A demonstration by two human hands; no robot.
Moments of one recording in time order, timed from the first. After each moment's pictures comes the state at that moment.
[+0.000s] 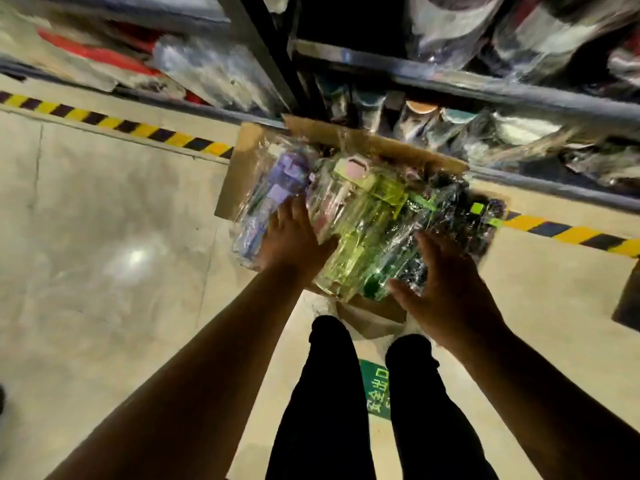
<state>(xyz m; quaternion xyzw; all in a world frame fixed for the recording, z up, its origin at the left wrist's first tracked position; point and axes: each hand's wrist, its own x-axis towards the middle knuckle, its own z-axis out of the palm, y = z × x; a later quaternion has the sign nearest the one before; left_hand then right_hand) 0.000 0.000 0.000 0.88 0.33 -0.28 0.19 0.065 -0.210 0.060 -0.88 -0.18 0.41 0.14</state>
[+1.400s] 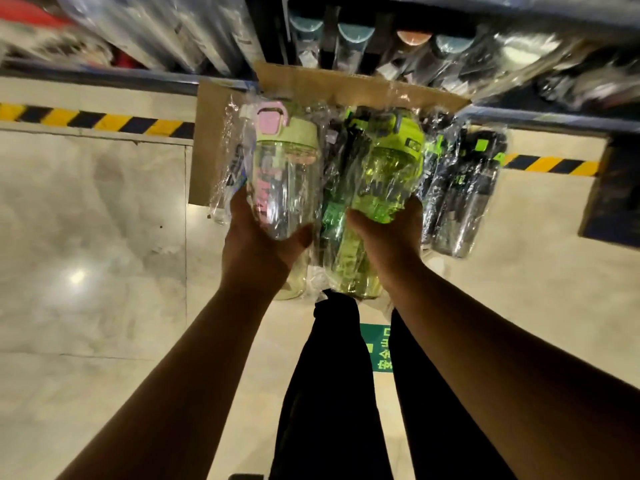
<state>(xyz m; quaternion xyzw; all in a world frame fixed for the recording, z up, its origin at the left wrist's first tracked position) -0.070 0.064 0.022 0.78 0.38 -0.14 0.47 -0.009 -0.096 -0.035 -0.82 0.30 0.29 0.40</state>
